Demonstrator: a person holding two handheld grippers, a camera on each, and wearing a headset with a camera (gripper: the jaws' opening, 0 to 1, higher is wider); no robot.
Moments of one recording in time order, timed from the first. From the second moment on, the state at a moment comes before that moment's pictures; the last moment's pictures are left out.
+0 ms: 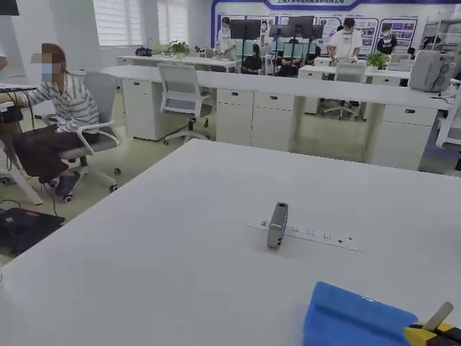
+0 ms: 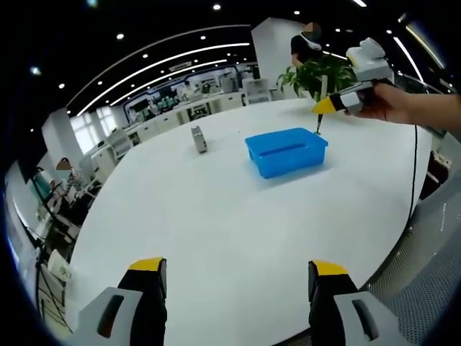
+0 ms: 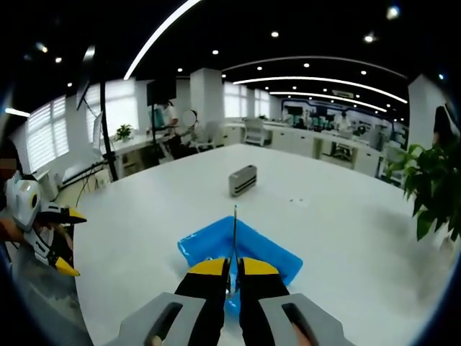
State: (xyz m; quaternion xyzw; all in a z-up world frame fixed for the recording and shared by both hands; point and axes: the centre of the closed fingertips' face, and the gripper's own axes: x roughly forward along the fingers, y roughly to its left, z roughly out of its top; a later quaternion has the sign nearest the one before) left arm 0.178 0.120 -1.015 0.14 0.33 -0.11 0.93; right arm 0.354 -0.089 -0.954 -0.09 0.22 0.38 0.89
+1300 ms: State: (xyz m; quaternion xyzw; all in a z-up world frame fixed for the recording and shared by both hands) left arm 0.178 0.124 -1.013 0.14 0.33 -0.10 0.93; right arm 0.393 -0.093 -1.037 -0.15 0.31 0.36 0.87
